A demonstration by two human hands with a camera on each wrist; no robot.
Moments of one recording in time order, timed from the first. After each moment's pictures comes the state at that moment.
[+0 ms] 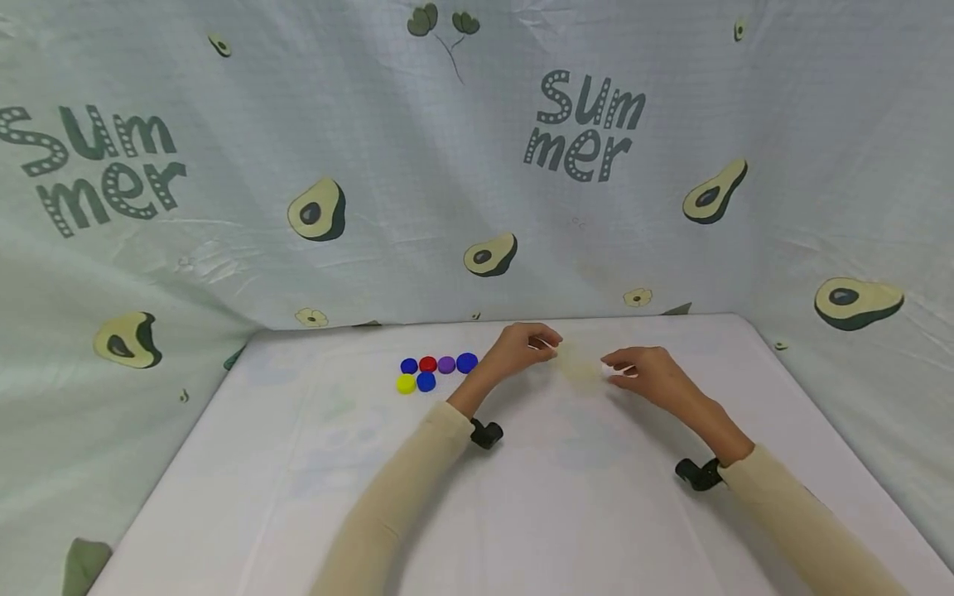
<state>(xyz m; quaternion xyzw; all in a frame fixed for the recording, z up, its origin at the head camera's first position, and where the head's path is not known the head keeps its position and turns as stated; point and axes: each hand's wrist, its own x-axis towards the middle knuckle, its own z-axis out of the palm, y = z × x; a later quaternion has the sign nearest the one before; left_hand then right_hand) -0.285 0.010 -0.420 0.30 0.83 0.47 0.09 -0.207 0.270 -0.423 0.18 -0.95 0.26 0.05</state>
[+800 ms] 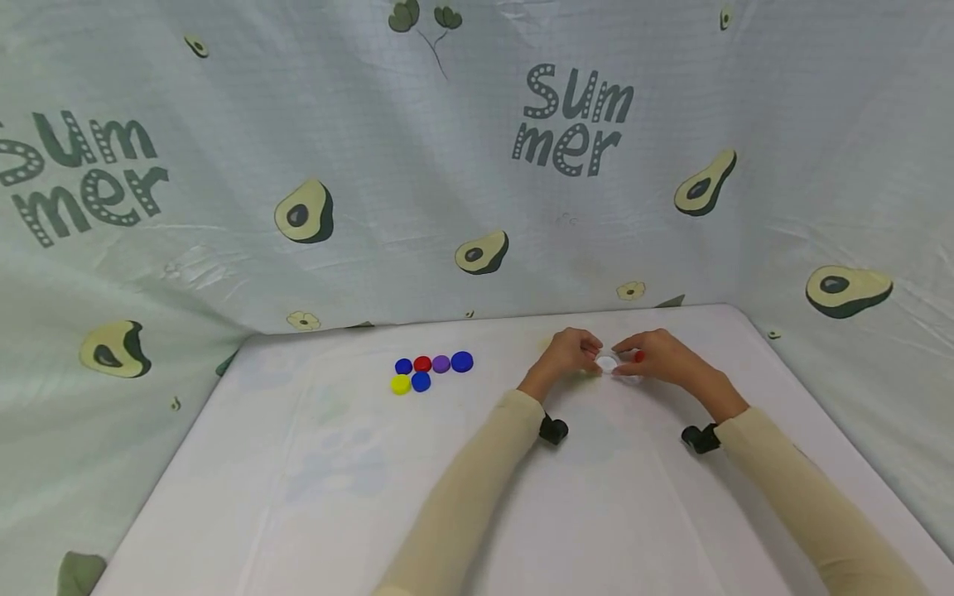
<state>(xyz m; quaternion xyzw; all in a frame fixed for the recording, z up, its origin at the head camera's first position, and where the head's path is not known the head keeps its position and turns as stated) -0.297 0.116 -0.450 0.22 0.86 0.44 0.15 -0.250 0.317 -0.435 0.18 -0.96 0.19 -0.02</state>
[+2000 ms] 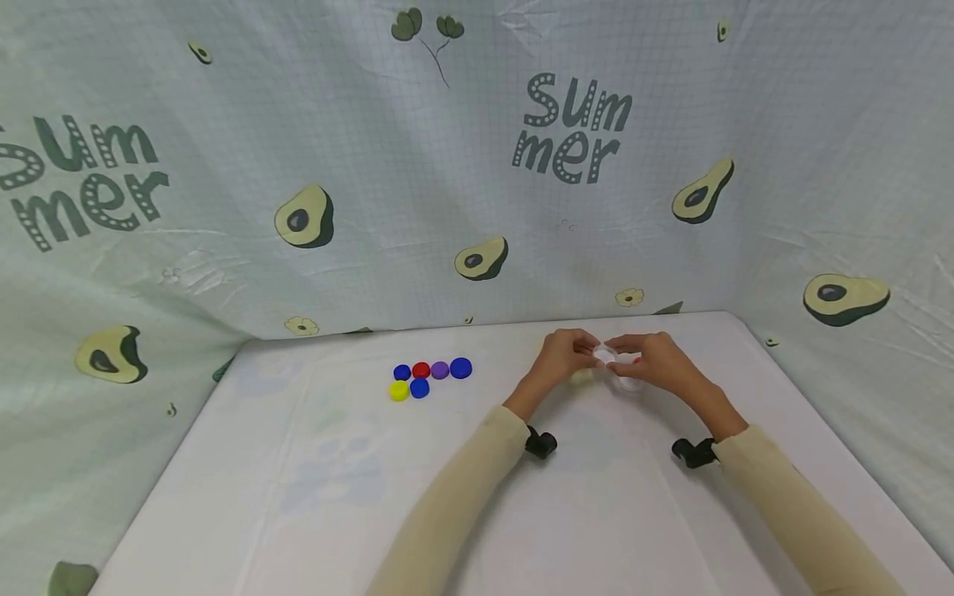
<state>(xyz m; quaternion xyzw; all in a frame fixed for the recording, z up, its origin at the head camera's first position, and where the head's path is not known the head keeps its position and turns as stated) -0.280 0.099 -0.439 0.25 0.83 0.50 0.07 -0.235 0.302 -0.429 0.18 -0.95 0.25 0.07</state>
